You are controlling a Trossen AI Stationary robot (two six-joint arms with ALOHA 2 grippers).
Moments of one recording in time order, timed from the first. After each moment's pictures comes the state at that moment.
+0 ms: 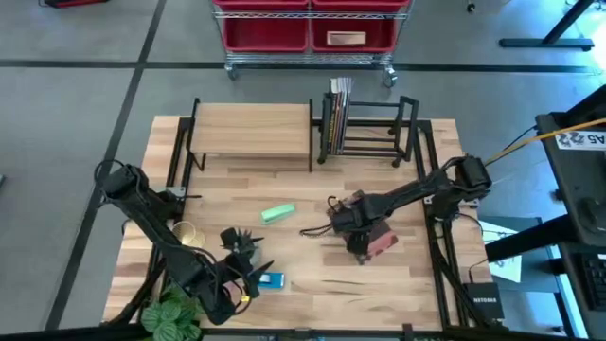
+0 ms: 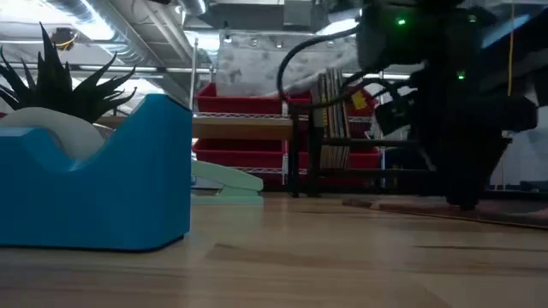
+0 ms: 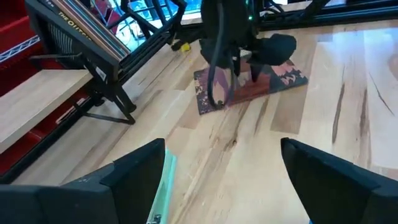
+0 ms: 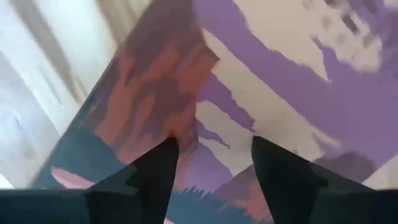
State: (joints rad) left arm -0.84 1.68 1.20 -0.62 -1.20 -0.81; right arm 0.24 1.74 0.96 -0.84 -0.01 0.62
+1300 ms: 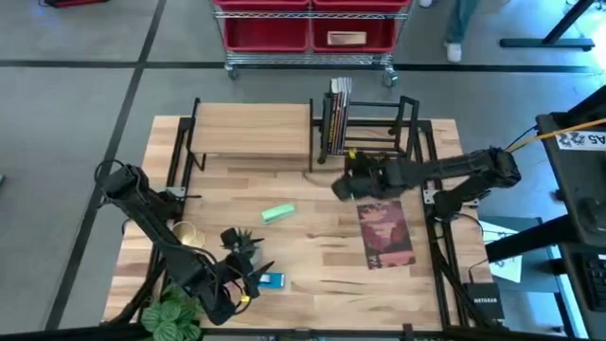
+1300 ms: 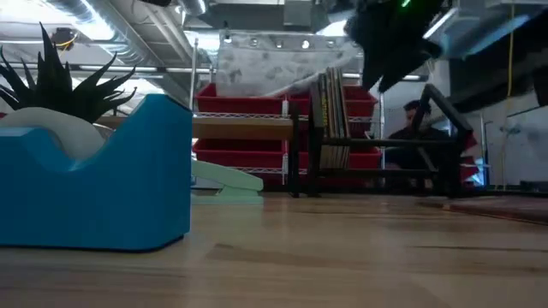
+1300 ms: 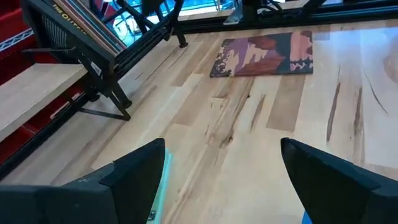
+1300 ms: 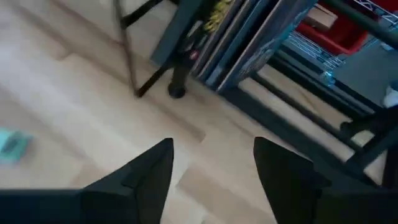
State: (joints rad) left arm -0.84 1.68 1.20 -0.62 -1.18 -0.83; right arm 0.03 1.47 1.21 -0.97 0.68 0.83
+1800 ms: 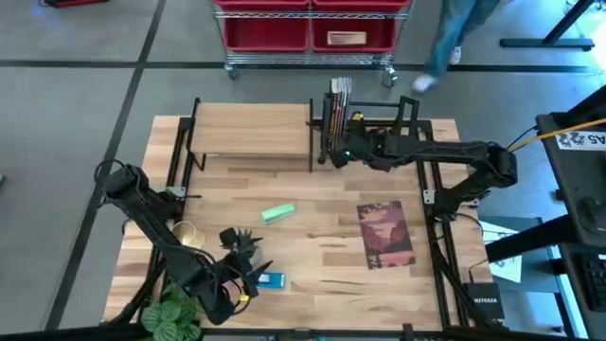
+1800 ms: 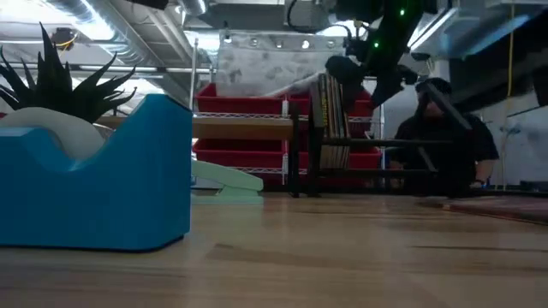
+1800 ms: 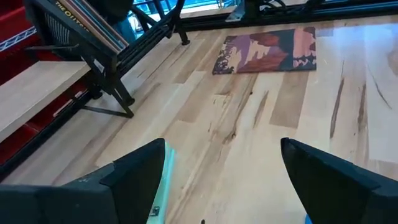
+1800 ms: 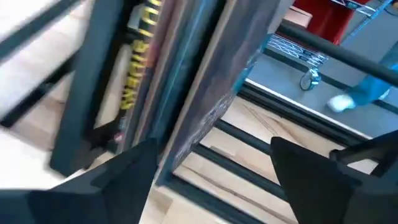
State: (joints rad) left arm -0.85 1.68 1.20 -0.66 -1.18 -0.86; right arm -0.26 1.47 1.12 -0.67 0.64 0.65
